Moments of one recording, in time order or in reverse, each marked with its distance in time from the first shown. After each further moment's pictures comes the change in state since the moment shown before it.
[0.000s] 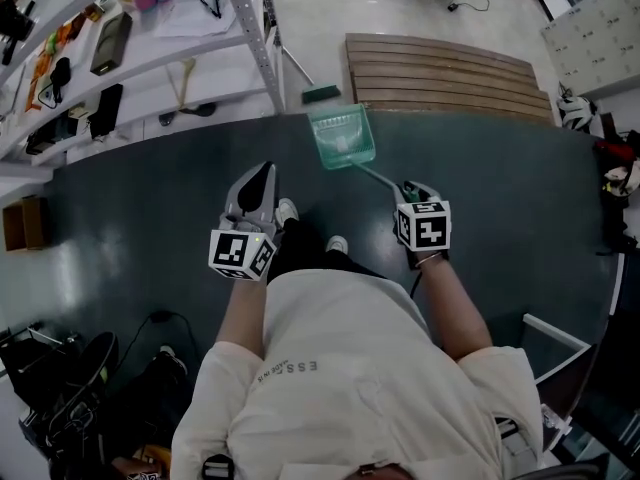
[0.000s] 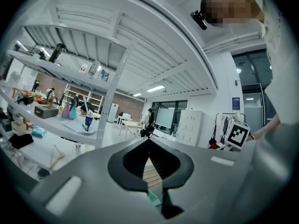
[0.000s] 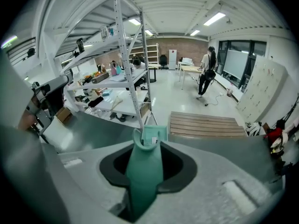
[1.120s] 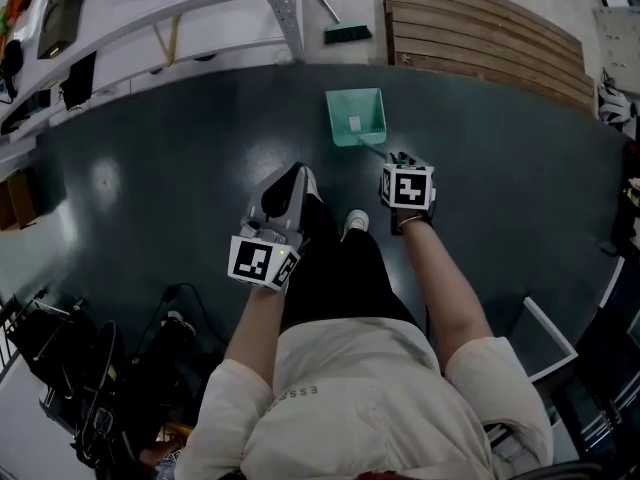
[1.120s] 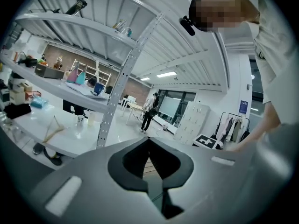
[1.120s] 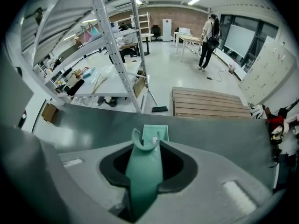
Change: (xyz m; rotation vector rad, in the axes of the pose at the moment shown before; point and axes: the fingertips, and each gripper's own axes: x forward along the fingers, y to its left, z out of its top) left arm 0.094 0.127 -0.132 -0.164 0.183 0.022; right arm 0.288 0.037 0.003 0.104 0.308 -0.067
